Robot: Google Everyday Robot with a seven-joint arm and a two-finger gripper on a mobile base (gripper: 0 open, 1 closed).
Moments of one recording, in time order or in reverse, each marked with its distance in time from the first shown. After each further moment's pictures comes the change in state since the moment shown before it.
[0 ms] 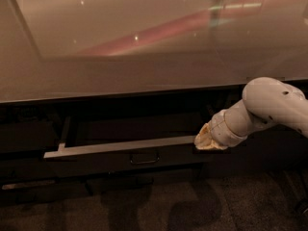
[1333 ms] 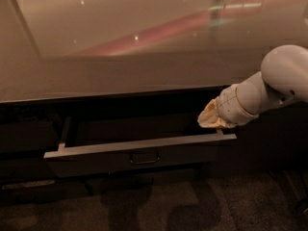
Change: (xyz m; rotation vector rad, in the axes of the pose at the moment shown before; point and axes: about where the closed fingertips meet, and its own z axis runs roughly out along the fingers) arm -0.028 -0.038 -0.072 0.103 -0.030 -0.018
